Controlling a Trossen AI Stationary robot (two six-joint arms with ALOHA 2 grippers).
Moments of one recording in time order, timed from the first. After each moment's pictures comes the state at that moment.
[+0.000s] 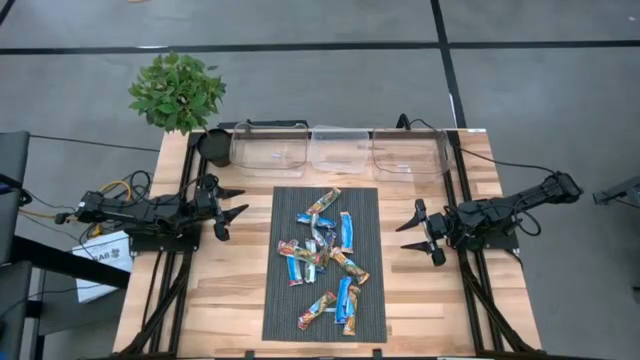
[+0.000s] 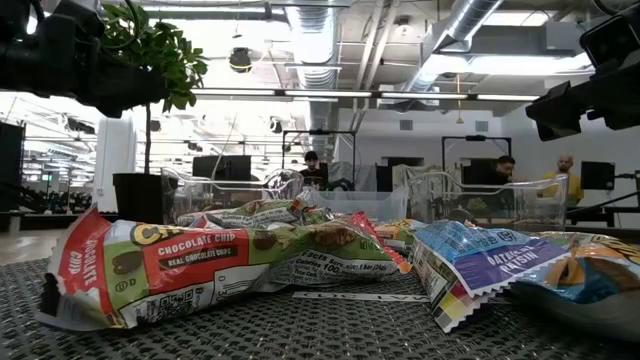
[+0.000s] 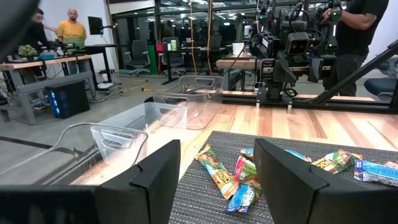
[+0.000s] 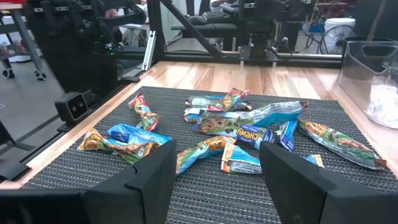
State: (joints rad) left arm -0.17 0.01 0.04 -0.02 -0.48 0.03; right arm 0.32 0.22 0.01 0.03 0.08 0.00
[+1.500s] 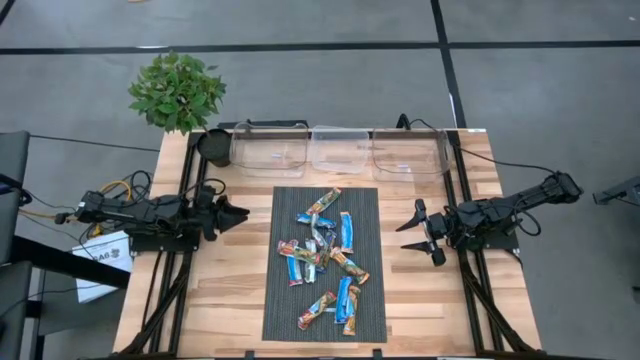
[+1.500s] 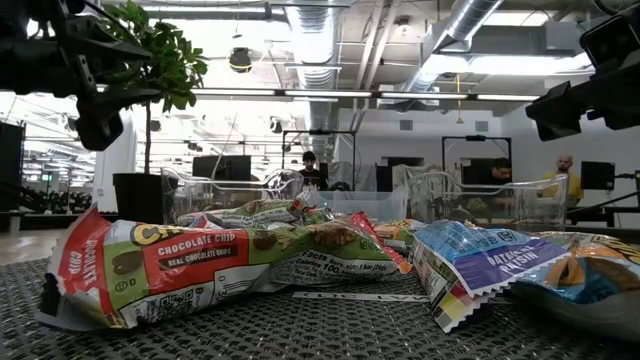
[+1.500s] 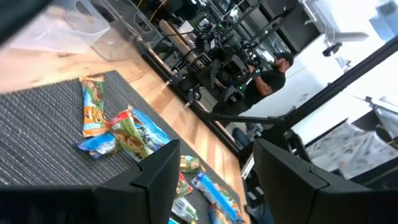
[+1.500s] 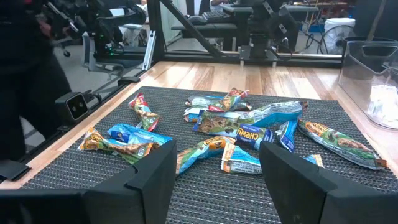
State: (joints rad) left arm -0.17 0.01 0.04 -0.02 -0.22 -0.85; right arm 0.32 0.22 0.01 0.03 0.08 0.00
